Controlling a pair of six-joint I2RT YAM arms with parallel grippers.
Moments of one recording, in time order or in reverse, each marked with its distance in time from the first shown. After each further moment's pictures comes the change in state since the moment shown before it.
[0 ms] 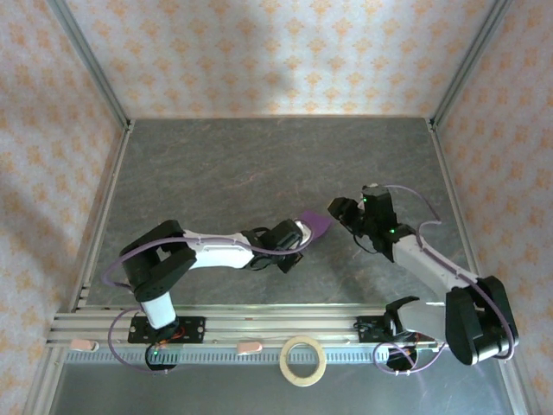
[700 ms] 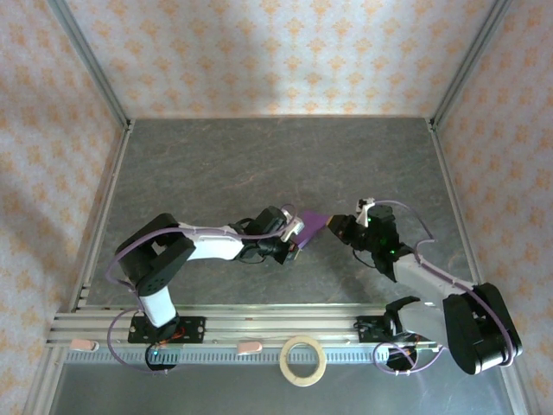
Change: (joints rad) left arm 0.148 0.006 -0.069 0.176 0.371 -0.174; right arm 0.000 -0.037 -0.220 0.321 -0.200 0.020
